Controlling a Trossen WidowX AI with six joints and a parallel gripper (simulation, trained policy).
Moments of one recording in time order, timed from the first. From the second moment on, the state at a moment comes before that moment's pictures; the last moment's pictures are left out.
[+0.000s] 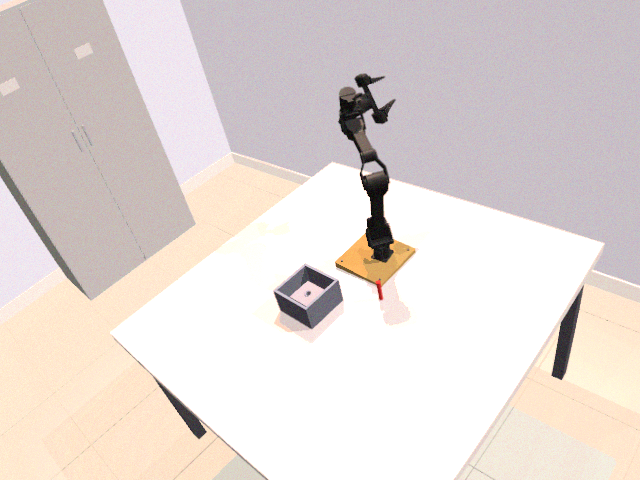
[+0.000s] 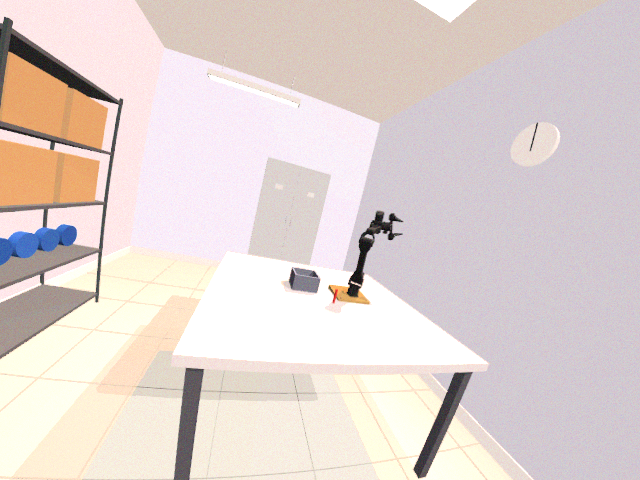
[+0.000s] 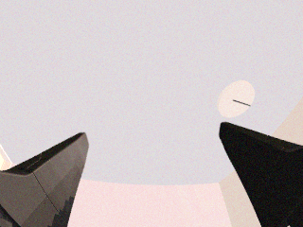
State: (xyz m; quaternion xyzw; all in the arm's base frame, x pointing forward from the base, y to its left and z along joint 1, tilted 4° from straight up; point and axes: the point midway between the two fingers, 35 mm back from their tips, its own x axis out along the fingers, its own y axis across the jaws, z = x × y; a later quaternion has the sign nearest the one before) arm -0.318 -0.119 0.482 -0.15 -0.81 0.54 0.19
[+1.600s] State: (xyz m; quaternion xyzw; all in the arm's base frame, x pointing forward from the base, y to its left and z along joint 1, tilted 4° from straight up) arm 0.056 -0.340 0.325 0.23 -0.62 0.58 -0.48
